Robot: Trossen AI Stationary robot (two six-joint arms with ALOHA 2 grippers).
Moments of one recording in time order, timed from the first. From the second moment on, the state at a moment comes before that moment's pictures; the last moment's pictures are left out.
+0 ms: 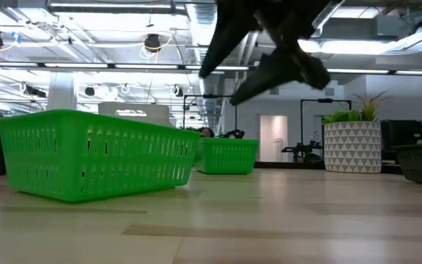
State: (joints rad) left arm -0.65 1.08 1.23 -1.13 -0.59 -1.02; right arm 0.44 1.88 1.33 -0.37 0.50 1.29
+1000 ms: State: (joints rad) left arm -0.66 1.01 1.23 -1.22 -0.59 -1.00; right arm 0.41 2.25 1.84 -1.00 0.39 1.68
